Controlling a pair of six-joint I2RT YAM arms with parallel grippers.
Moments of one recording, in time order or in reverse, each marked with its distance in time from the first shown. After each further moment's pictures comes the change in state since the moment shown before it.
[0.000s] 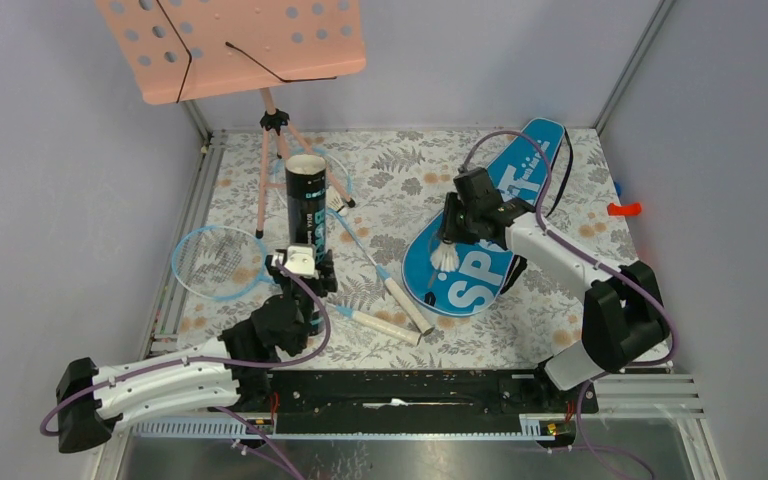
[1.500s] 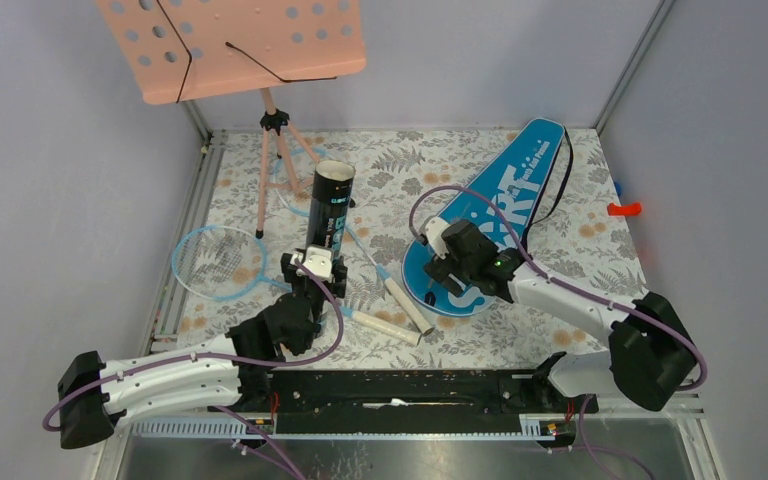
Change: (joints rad) left arm 0.000 0.071 0.010 -0.042 0.105 0.005; right arm 0.216 -0.229 -0.331 0.019 0.280 -0.888
